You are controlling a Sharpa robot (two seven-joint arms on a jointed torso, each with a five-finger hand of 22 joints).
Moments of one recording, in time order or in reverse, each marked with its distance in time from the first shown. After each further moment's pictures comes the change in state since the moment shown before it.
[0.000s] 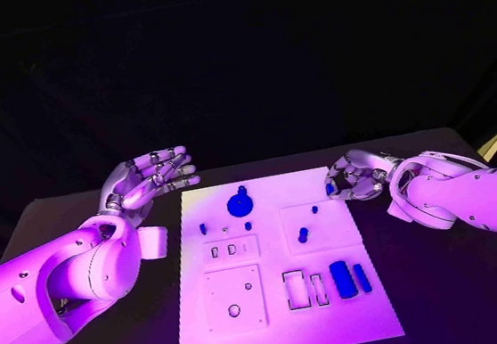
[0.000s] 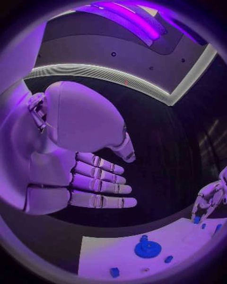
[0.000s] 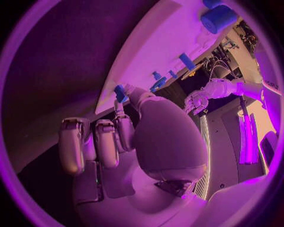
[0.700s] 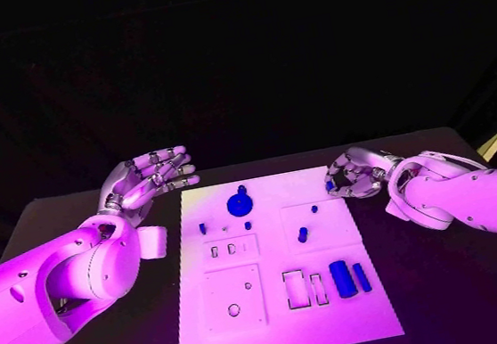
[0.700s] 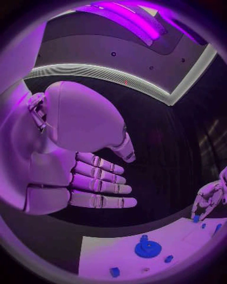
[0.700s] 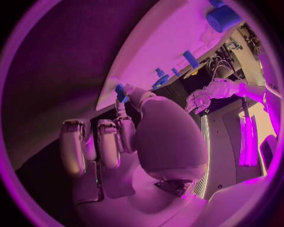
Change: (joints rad) left arm 0.000 -0.001 0.000 0.000 0.000 0.000 -0.002; left_hand 0.000 0.000 0.000 0.000 0.000 0.000 0.000 0.000 0.000 0.000 0.000 0.000 0.000 0.000 0.000 0.000 0.001 0.000 0.000 0.000 0.000 0.000; right arm -0.003 0.005 0.000 0.001 -0.009 -0.055 -0.021; right_hand -0.005 0.034 0.054 -0.020 0.000 0.048 -0.020 0.020 0.009 0.023 -0.023 0.023 0.000 0.007 -0.028 0.003 0.000 0.000 -0.003 -0.022 0.031 0.000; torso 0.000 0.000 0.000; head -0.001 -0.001
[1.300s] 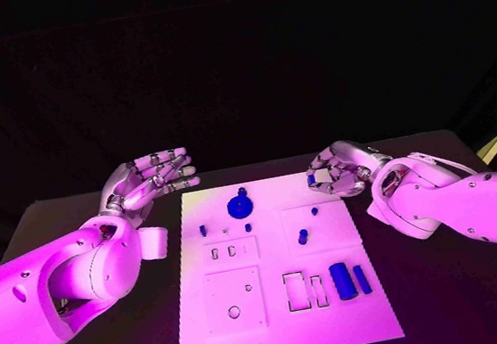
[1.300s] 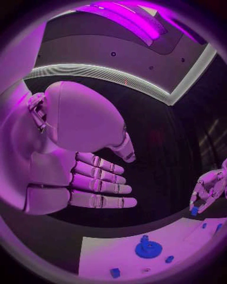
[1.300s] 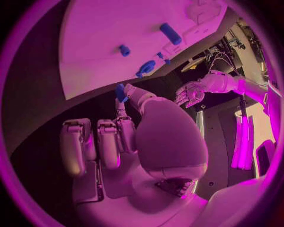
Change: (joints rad) left arm 0.000 0.005 -0.001 -0.011 0.000 0.000 -0.002; left_hand 0.000 0.000 0.000 0.000 0.000 0.000 0.000 0.000 0.000 0.000 0.000 0.000 0.000 0.000 0.000 0.000 0.001 0.000 0.000 0.000 0.000 0.000; right arm 0.037 -0.013 0.003 0.237 -0.069 -0.145 -0.181; right_hand -0.016 0.016 0.000 0.000 0.000 0.000 0.000 0.000 0.000 0.000 0.000 0.000 0.000 0.000 0.000 0.000 0.000 0.000 0.003 -0.003 0.012 0.000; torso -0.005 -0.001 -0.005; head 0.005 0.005
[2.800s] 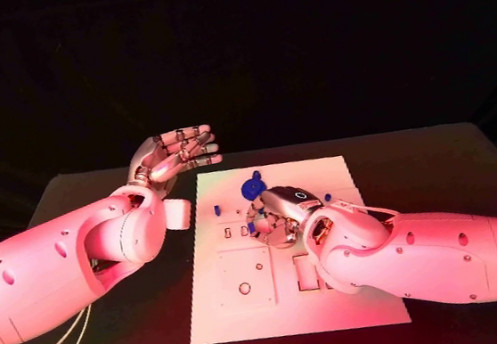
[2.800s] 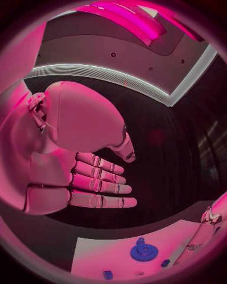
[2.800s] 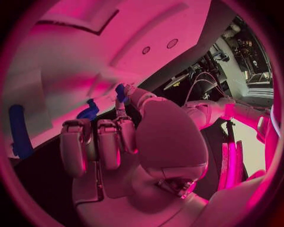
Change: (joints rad) left arm -0.003 0.046 -0.007 -0.050 0.000 0.011 -0.006; left_hand 0.000 0.000 0.000 0.000 0.000 0.000 0.000 0.000 0.000 0.000 0.000 0.000 0.000 0.000 0.000 0.000 0.003 0.000 0.000 0.000 0.008 0.001; right arm -0.121 0.311 -0.026 0.040 -0.265 0.019 -0.249; right_hand 0.000 0.000 0.000 0.000 0.000 0.000 0.000 0.000 0.000 0.000 0.000 0.000 0.000 0.000 0.000 0.000 0.000 0.000 0.000 0.000 0.000 0.000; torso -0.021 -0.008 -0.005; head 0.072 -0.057
